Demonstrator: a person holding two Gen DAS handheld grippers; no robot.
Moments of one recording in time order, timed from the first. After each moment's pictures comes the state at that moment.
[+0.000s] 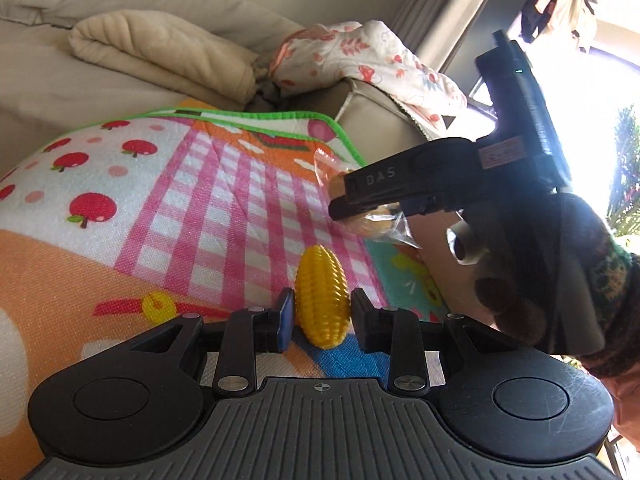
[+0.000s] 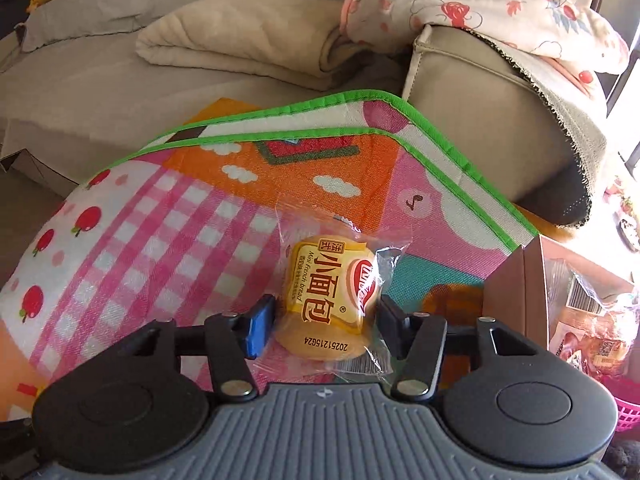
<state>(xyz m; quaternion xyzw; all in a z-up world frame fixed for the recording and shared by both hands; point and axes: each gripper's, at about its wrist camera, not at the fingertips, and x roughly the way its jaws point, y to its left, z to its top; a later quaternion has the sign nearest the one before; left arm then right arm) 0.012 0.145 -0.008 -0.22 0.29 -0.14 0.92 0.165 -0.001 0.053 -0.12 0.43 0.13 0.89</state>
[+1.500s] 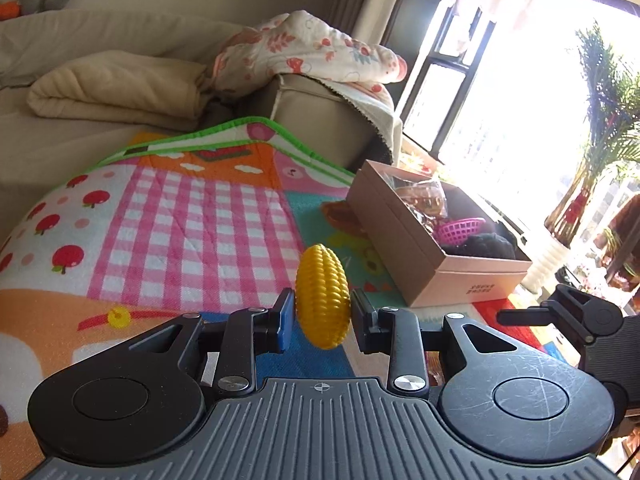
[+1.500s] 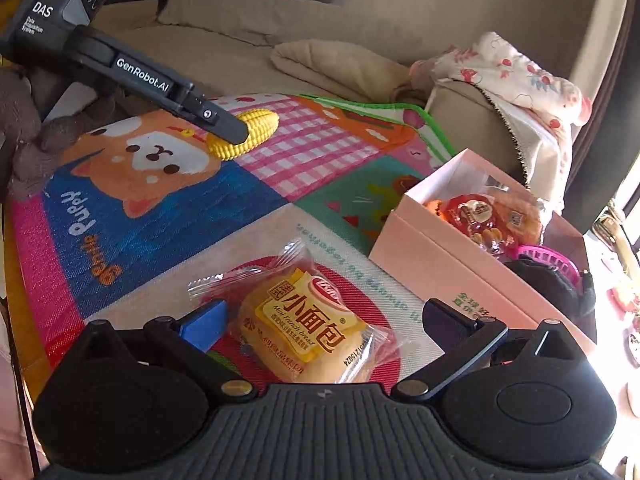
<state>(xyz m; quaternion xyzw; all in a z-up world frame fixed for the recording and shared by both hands) -0.024 0.094 0.046 -0.12 0.31 -0.17 0.93 -0.047 -0.130 0.032 -0.23 0.32 0.27 0.88</state>
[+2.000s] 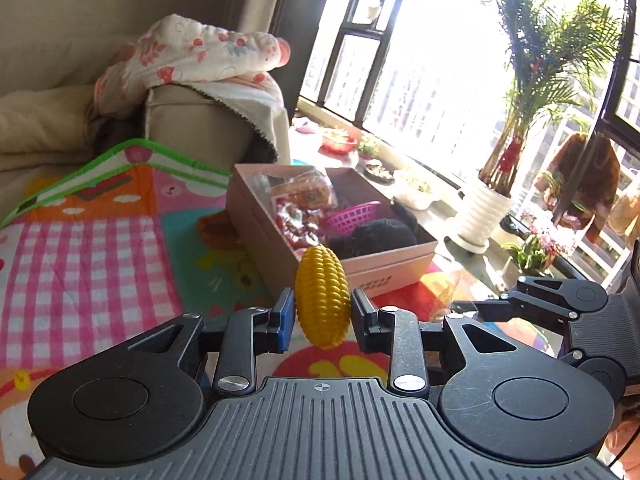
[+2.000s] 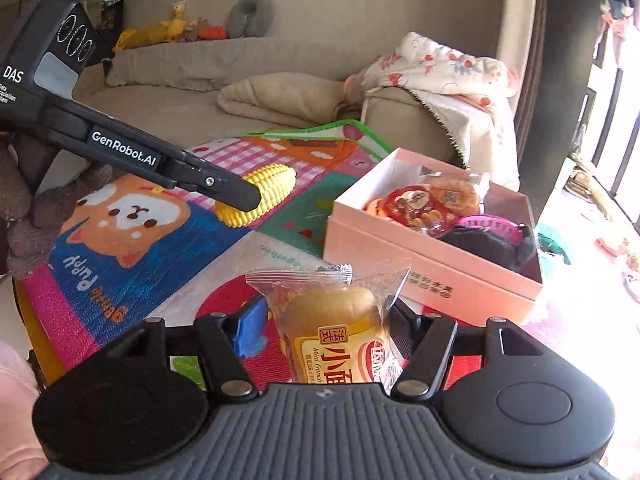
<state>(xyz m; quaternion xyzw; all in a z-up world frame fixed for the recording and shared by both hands) -0.012 0.001 0.090 -0.05 0.30 -0.30 0.91 -0.093 -0.201 0.082 -0.10 0.28 0.19 0.94</state>
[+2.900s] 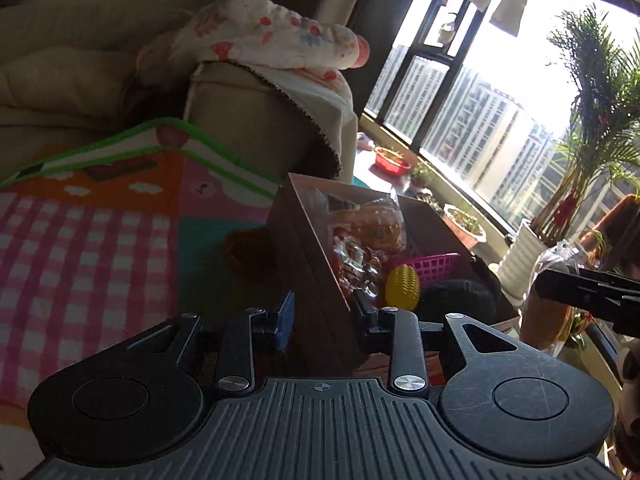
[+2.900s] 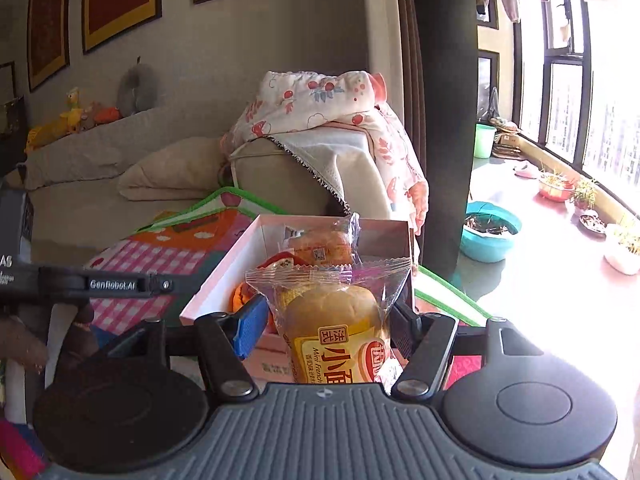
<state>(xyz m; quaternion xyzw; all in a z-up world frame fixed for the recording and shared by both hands) 0.065 -0.005 0.043 -0.13 0.32 -0.20 0.92 0.020 -0.271 0.125 0.03 0.26 0.08 0.96</state>
